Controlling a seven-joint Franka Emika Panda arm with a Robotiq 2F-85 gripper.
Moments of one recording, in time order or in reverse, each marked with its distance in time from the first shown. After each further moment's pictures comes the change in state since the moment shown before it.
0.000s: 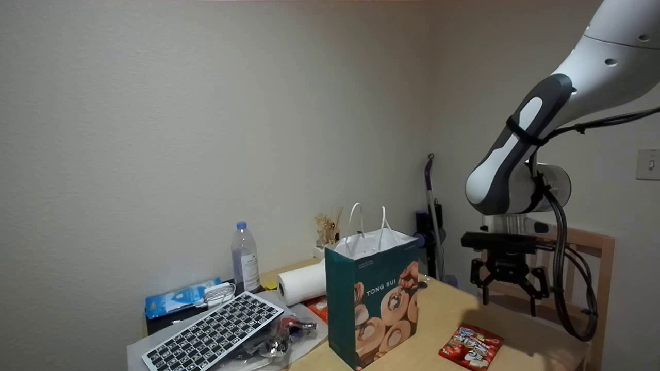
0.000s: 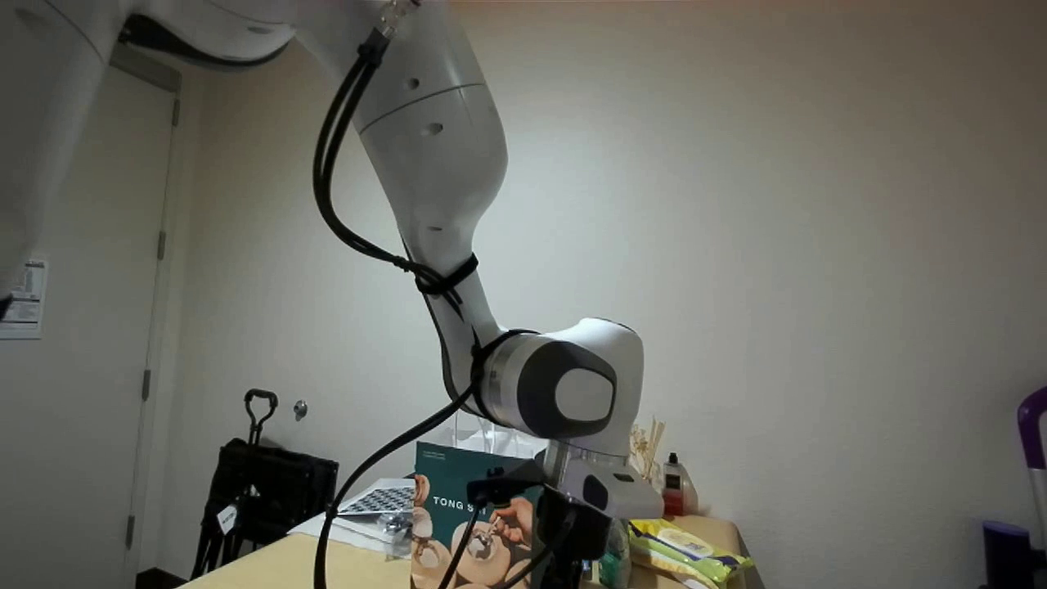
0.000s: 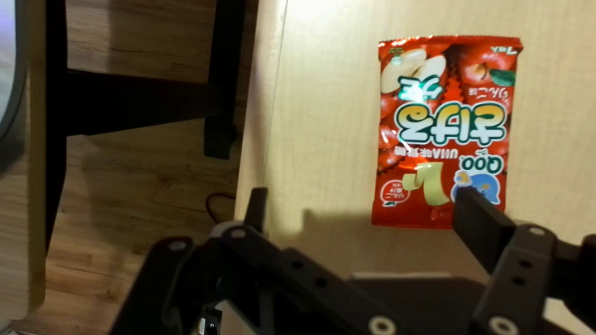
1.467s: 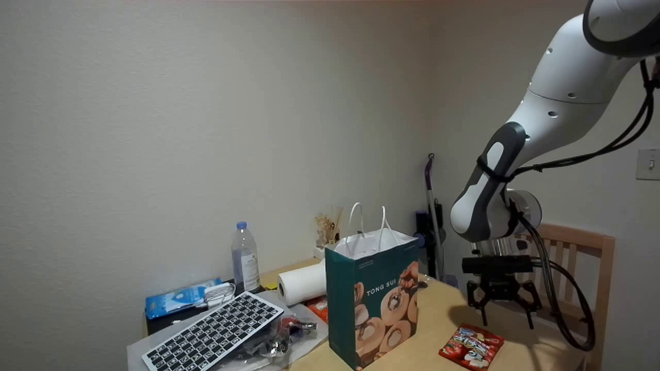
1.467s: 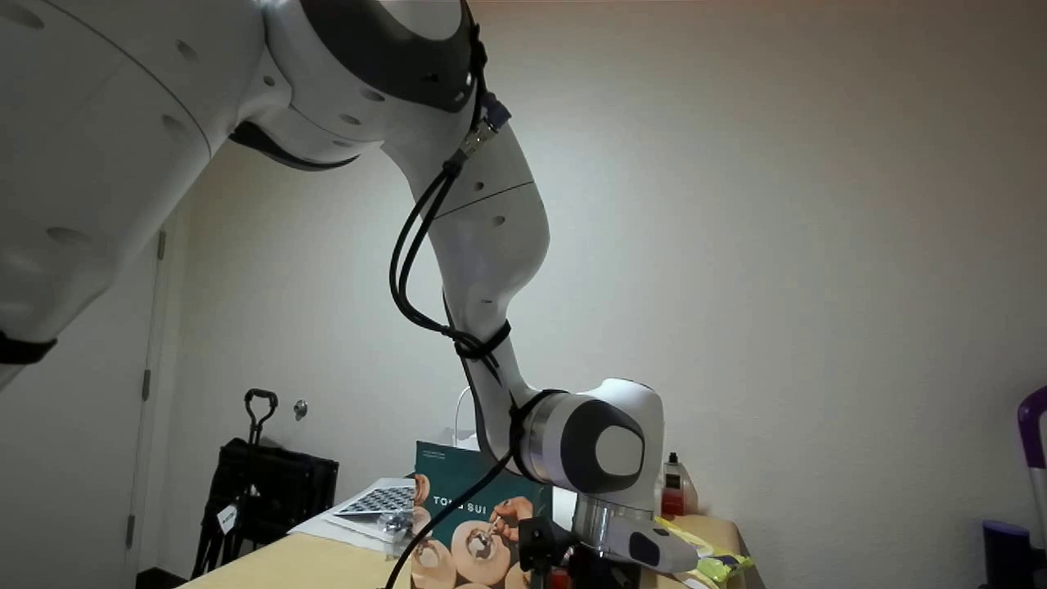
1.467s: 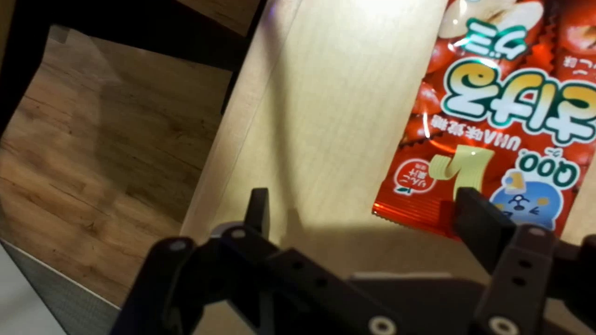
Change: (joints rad) arm 0.009 0.270 -0.019 0.195 -0.058 -0.029 -0.209
